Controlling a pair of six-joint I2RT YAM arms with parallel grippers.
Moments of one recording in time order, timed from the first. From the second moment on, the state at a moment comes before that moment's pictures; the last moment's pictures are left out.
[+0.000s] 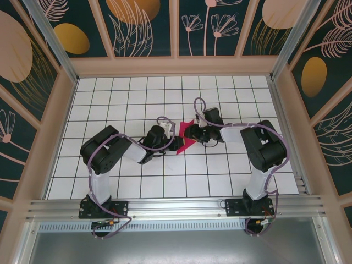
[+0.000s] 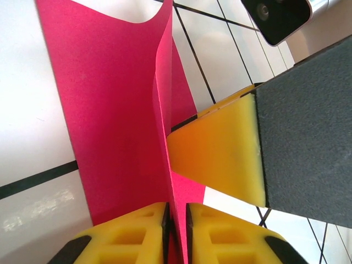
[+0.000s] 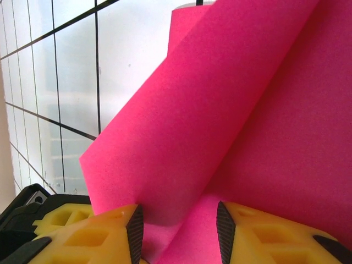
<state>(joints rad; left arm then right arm) -0.71 1.95 0.69 0.77 0.35 -0.74 0.46 1.82 0.86 0.07 -0.55 0.65</state>
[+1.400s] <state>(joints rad) -0.68 1.87 0.71 0.57 0.35 -0.81 0.49 1.88 1.01 -0.12 -0.42 0.68</state>
